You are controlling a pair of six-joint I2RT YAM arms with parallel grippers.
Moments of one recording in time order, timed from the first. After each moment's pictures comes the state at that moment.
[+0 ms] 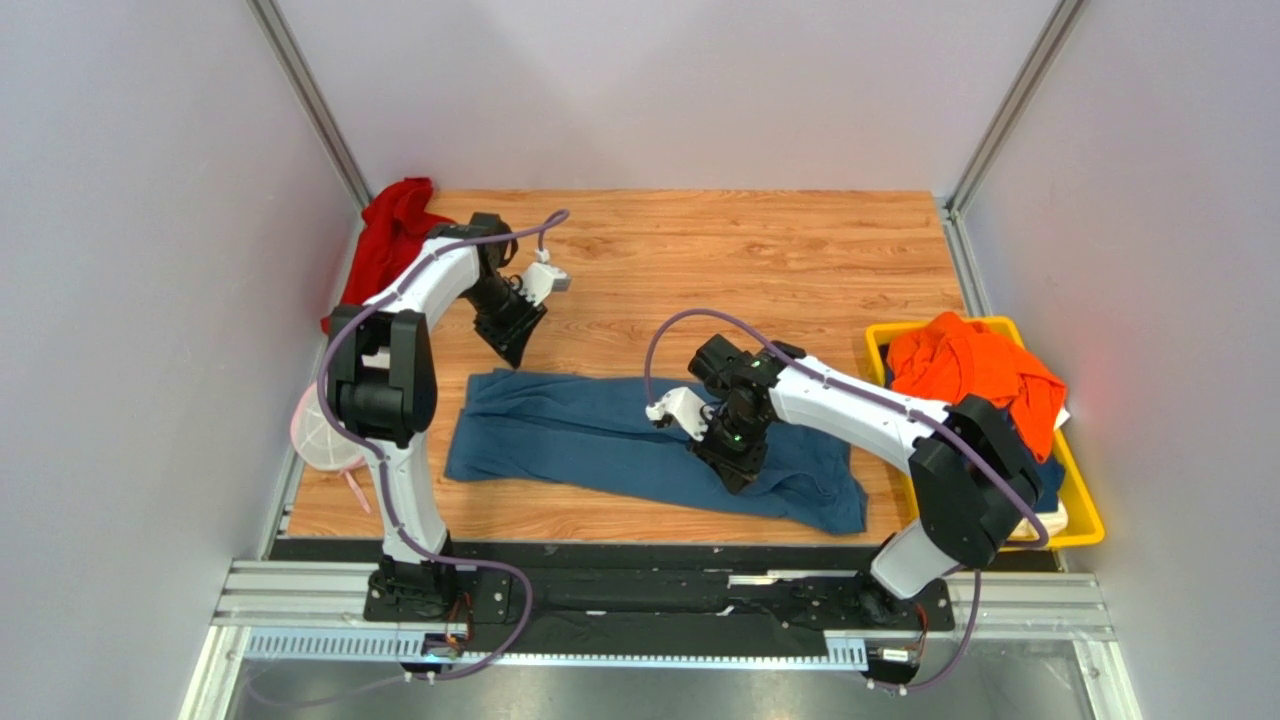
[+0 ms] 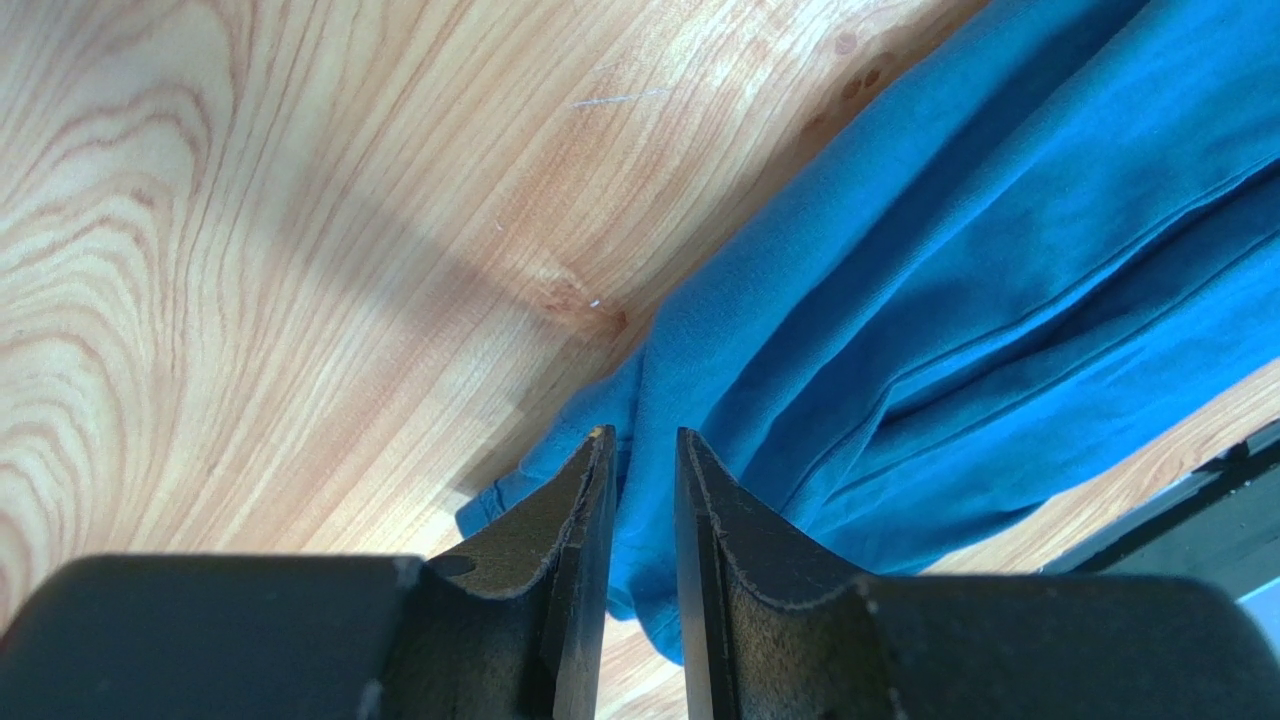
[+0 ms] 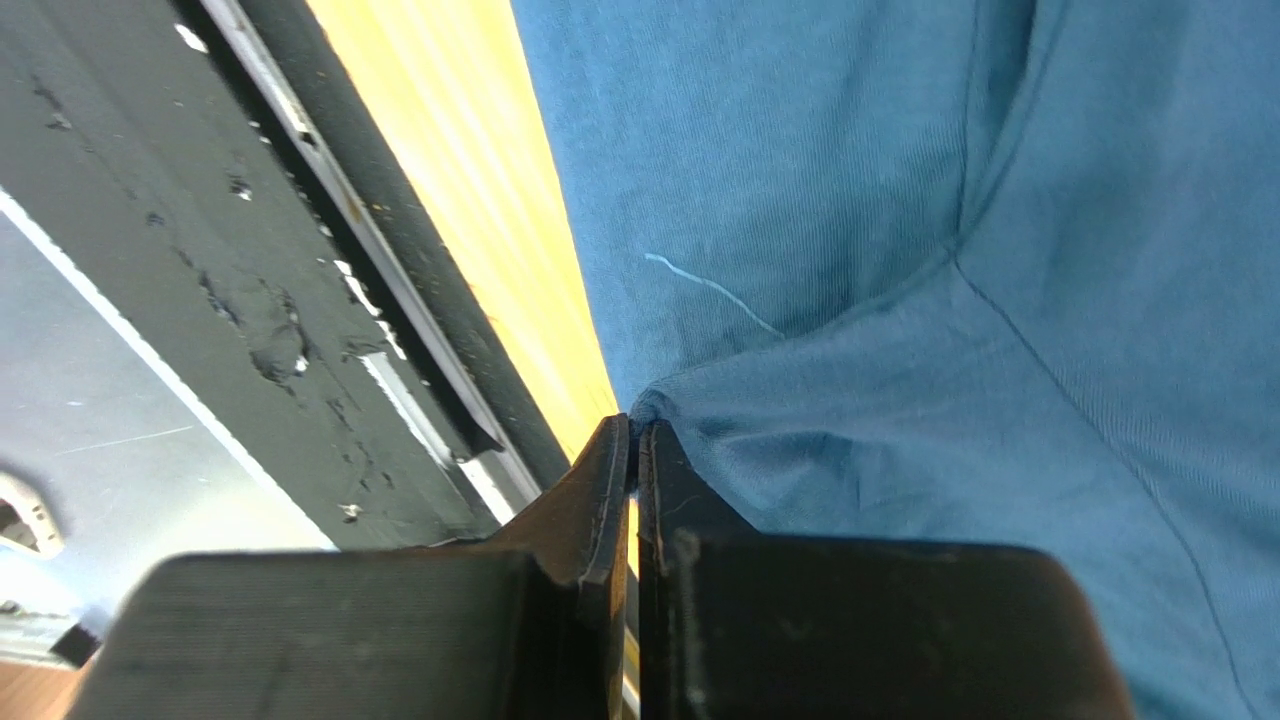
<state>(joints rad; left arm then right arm) -0.14 2.00 1.60 -1.09 0.31 0.65 0.76 1.56 1.05 -0.96 -0.32 -0.40</state>
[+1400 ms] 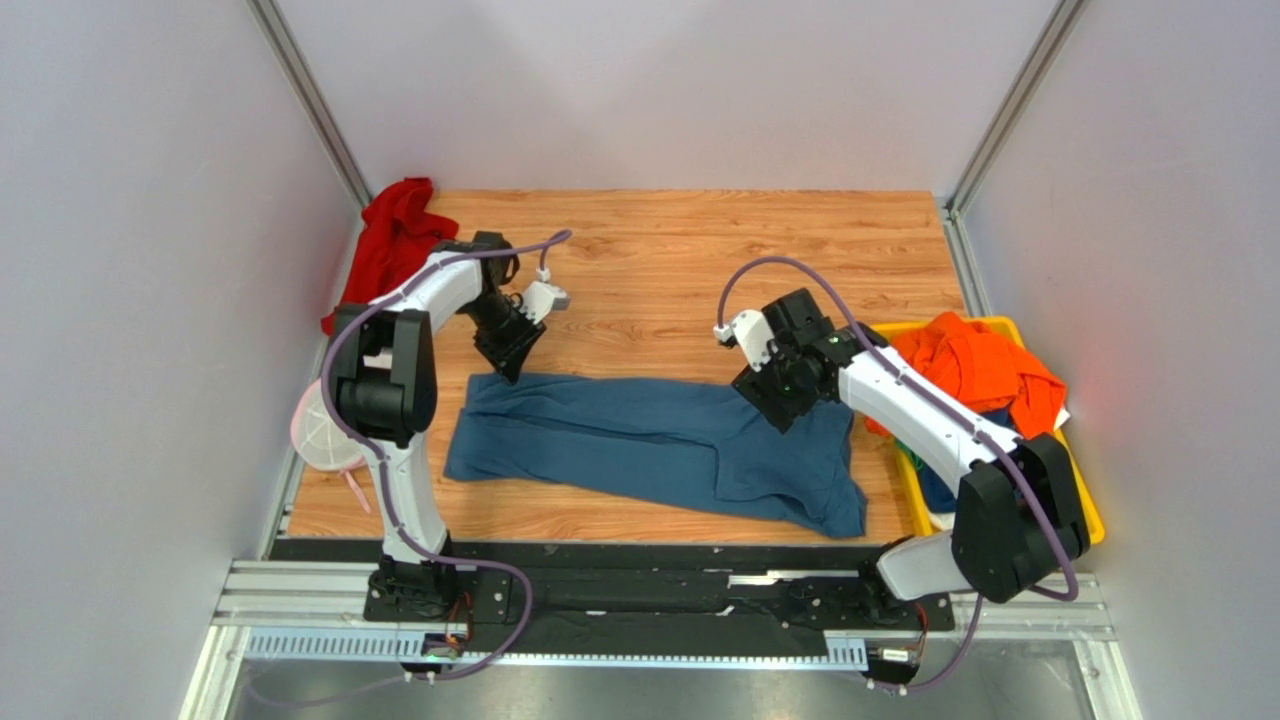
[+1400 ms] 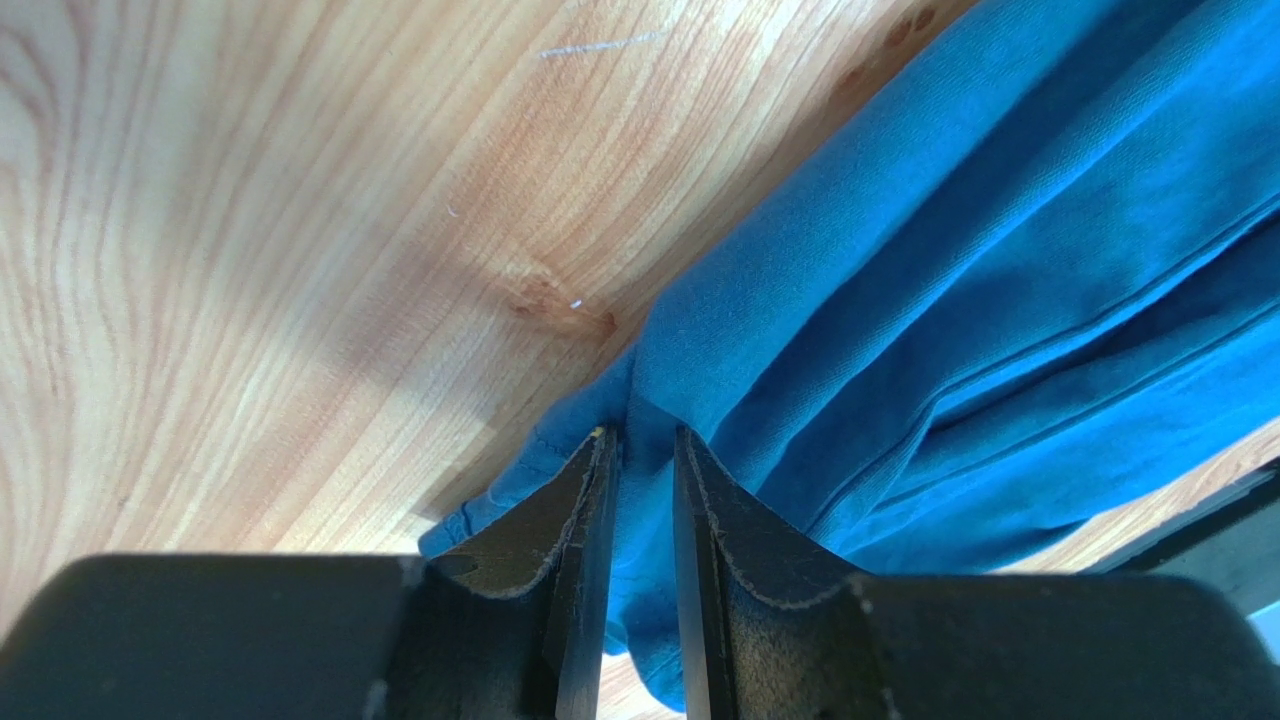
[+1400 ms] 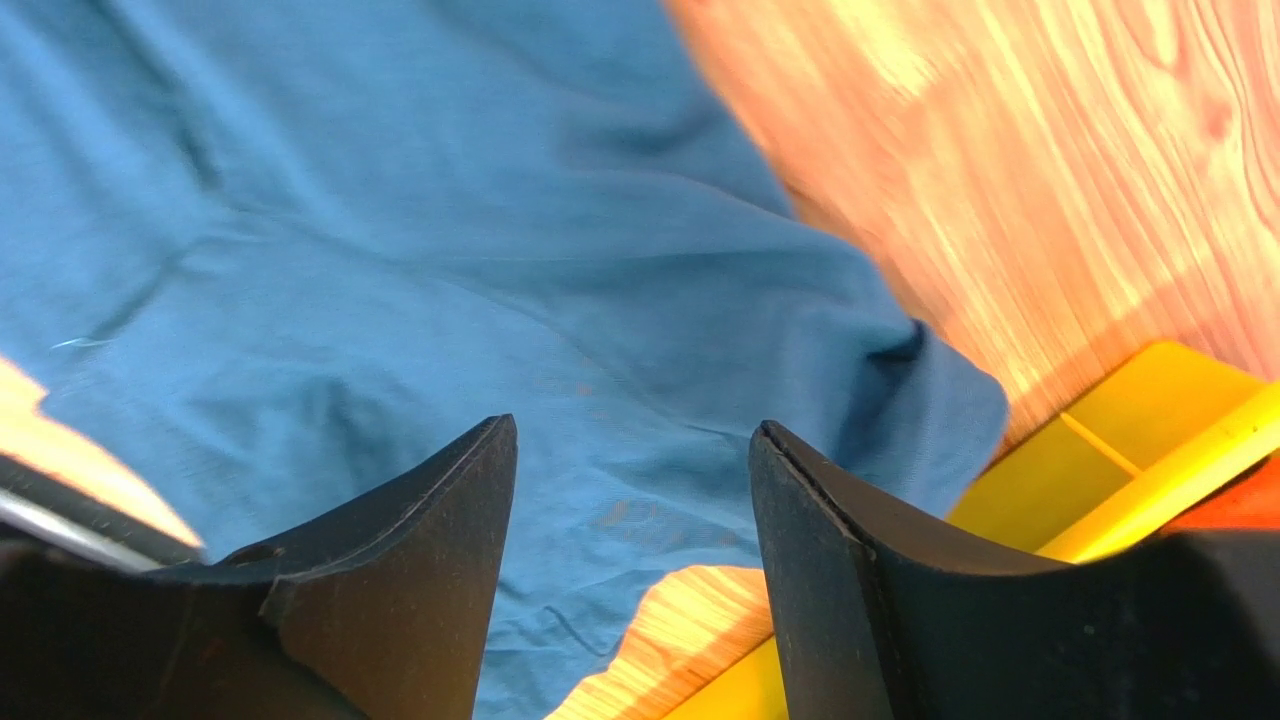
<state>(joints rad) -0.14 2.00 1.49 -1.02 0.28 0.66 0.49 1.40 1.01 -0.76 -0.01 -0.38</state>
